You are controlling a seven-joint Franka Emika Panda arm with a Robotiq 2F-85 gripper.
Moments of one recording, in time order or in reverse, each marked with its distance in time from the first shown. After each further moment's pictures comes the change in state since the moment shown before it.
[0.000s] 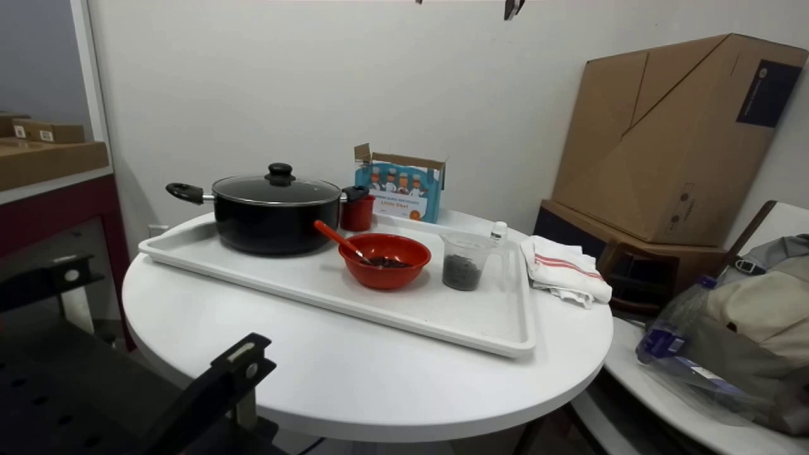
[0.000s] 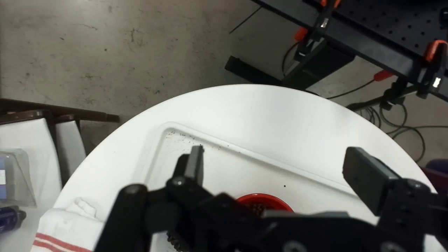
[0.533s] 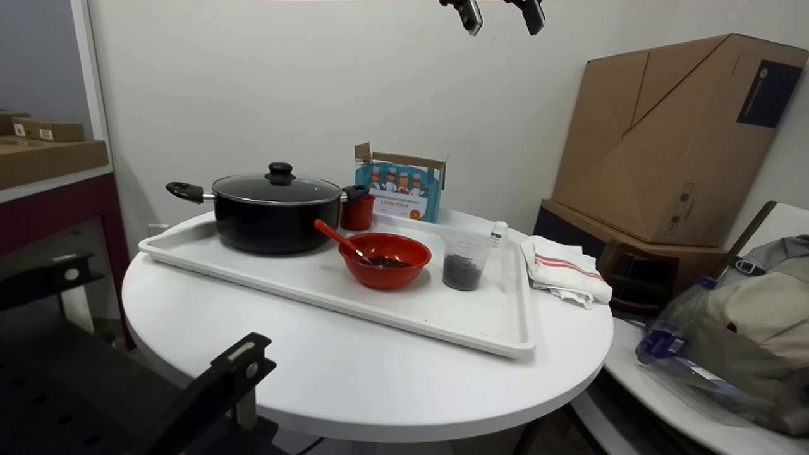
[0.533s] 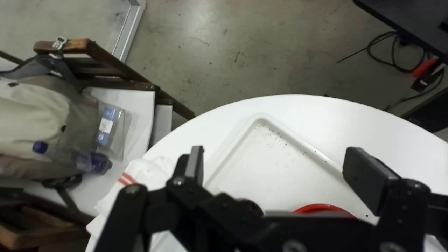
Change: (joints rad) arm 0.019 0.235 0.103 0.260 -0.331 0.003 -0.041
